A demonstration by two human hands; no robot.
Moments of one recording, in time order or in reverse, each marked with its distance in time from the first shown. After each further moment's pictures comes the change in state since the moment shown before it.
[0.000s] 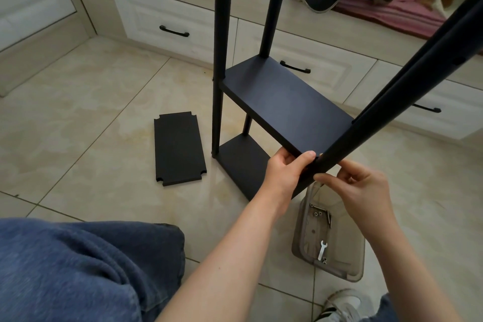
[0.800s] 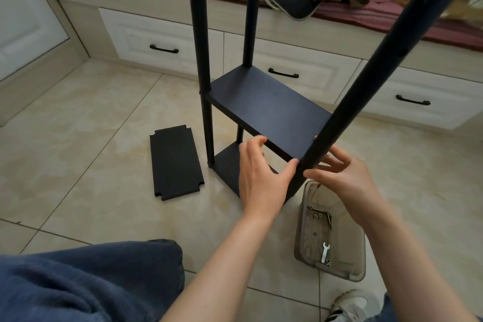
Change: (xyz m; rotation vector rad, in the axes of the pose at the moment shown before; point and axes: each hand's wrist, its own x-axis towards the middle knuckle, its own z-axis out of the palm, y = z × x) left_hand -0.016 0.011 -0.006 0.829 0.425 0.507; right_hand 0.021 0.013 -0.003 0.309 -0.099 0.384
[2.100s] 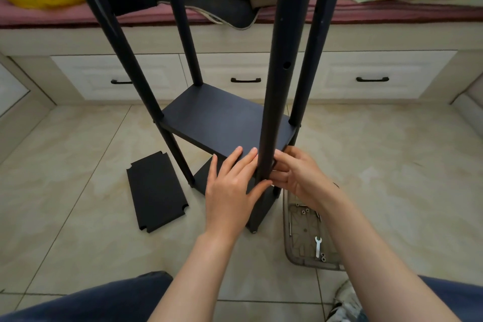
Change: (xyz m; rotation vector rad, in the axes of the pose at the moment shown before) left_hand -0.001 0.007 -0.011 0.502 -0.207 0.524; right_hand 0.026 0.016 0.004 0.498 -0.117 0.209
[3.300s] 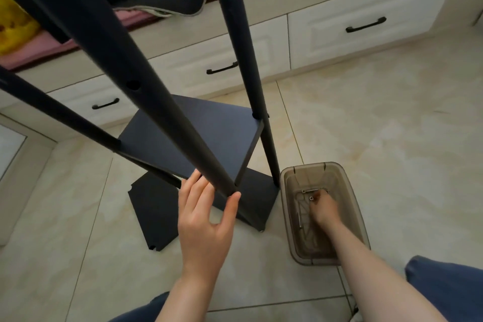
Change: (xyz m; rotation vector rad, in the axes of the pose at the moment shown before) left_hand -0.009 -0.001 0.026 -0.121 0.133 -0.039; right_hand 0.066 0.205 -0.136 -0.675 0.523 0.294
